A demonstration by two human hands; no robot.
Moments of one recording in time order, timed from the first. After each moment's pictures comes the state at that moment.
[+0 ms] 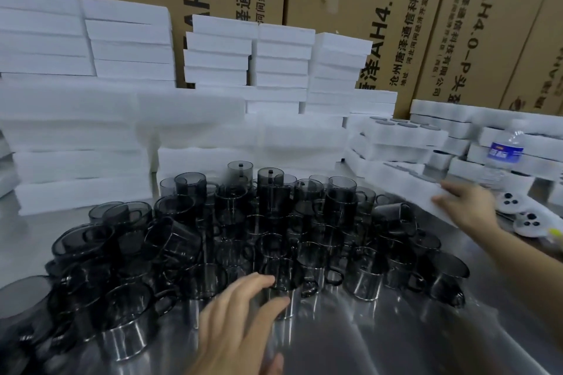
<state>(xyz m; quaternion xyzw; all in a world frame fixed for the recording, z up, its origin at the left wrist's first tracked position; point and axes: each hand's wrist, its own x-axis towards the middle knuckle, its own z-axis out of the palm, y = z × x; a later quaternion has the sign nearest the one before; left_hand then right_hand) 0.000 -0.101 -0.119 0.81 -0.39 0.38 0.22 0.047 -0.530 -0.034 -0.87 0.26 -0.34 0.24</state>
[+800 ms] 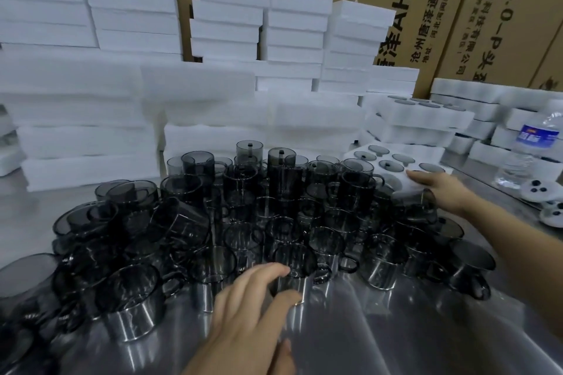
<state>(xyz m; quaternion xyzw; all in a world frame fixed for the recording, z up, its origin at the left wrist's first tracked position) -0.002 -0.097 -0.118 0.87 -0.41 0.22 0.17 0.091 -0.504 -0.034 -0.97 0.15 -0.11 0.16</state>
